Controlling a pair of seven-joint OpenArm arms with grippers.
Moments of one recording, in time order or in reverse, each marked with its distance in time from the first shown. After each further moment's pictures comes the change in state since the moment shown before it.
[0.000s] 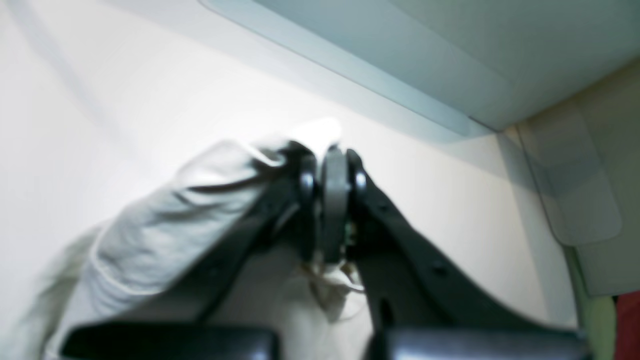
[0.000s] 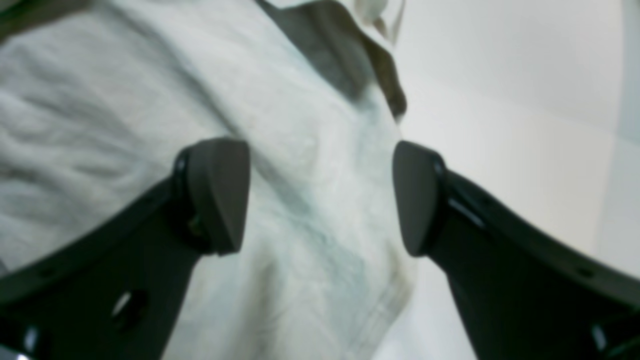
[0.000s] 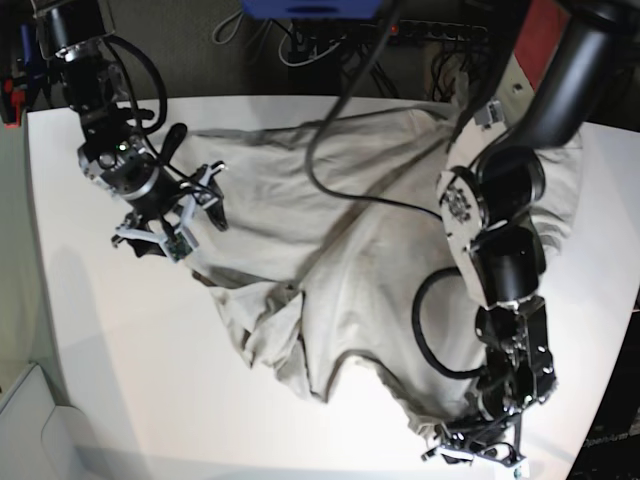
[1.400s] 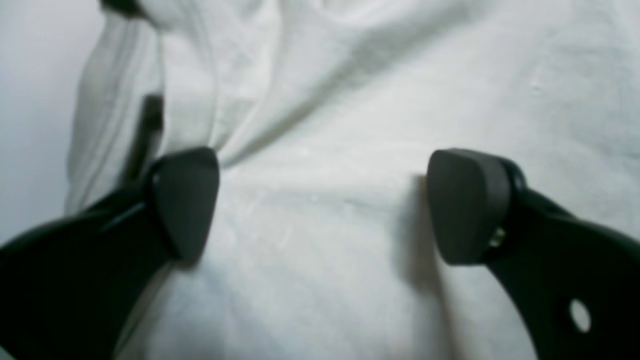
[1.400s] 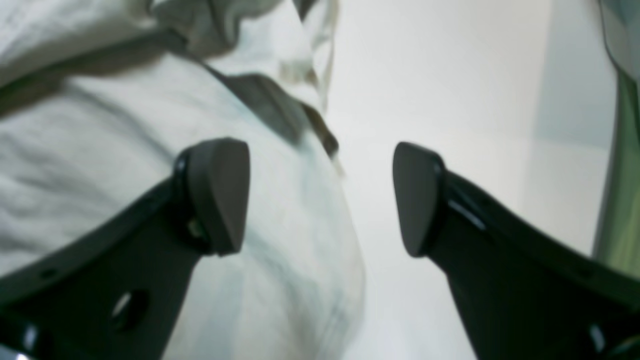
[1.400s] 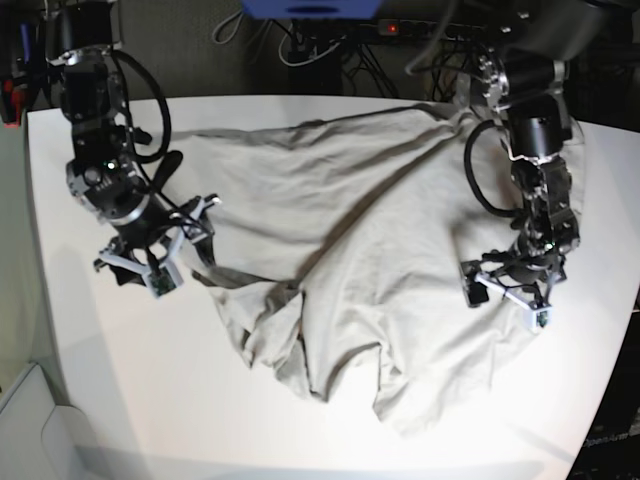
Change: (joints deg) left arm 29.9 -11.0 9.0 11.5 -0.5 -0.9 -1.6; right arm 4.0 -4.4 5.7 5.7 0.0 0.0 -8.7
